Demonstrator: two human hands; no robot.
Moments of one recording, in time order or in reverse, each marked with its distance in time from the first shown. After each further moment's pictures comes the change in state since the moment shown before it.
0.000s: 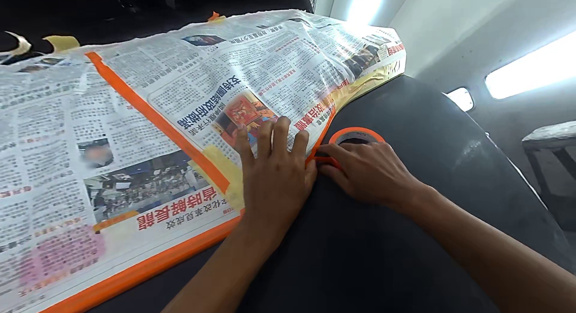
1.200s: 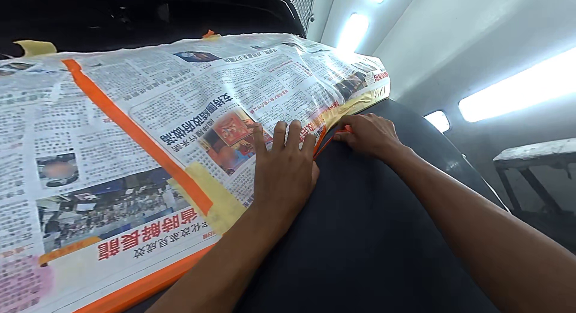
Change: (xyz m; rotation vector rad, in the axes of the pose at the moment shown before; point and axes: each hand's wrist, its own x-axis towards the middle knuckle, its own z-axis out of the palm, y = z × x) left_hand 0.043 0.011 0.019 -0.014 -0.056 0.031; right_hand 0.069 0.083 -0.017 -0.005 -0.296 0.433
